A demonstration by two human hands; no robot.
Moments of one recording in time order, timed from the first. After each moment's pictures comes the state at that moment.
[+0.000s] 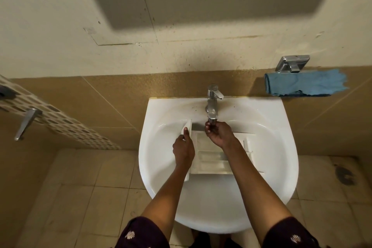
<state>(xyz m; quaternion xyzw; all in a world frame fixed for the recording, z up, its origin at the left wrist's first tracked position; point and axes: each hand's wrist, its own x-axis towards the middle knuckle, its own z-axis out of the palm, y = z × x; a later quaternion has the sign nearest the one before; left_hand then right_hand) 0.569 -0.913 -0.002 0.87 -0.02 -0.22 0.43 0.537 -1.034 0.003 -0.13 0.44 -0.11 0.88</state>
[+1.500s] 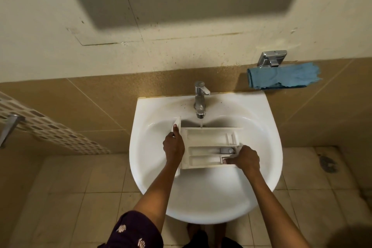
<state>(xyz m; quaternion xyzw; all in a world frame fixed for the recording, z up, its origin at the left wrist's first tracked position) 0.573 -0.911 -0.011 0.87 -0.03 -0.22 0.43 0.404 -1.031 -0.007 -0.71 0.58 0.12 0.38</state>
